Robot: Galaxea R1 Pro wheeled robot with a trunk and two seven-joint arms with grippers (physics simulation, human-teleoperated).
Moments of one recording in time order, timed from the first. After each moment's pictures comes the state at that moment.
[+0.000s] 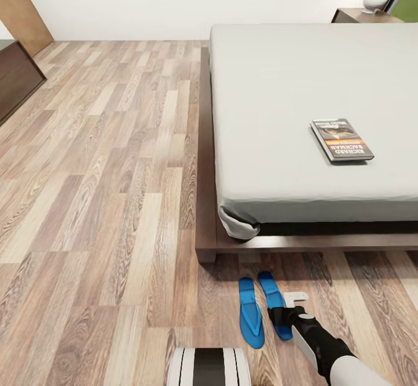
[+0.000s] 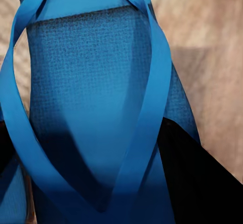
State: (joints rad) left arm -0.34 0.76 -0.50 0.01 0.88 -0.15 0.47; right arm -0.58 -0.08 0.19 -0.42 -0.16 0.17 -0.04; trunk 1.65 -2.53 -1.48
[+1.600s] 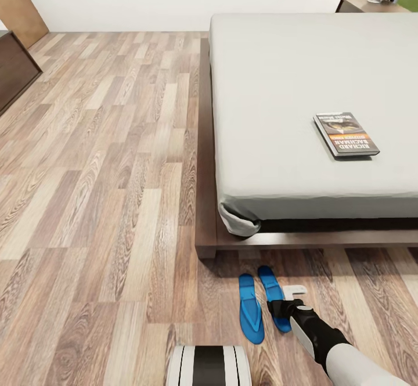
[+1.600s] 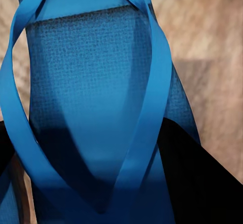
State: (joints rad) left arm -0.34 0.76 -0.50 0.01 0.88 -0.15 0.47; right arm -0.64 -0.08 0.19 -0.37 -0.15 0.17 -0.04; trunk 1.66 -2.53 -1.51
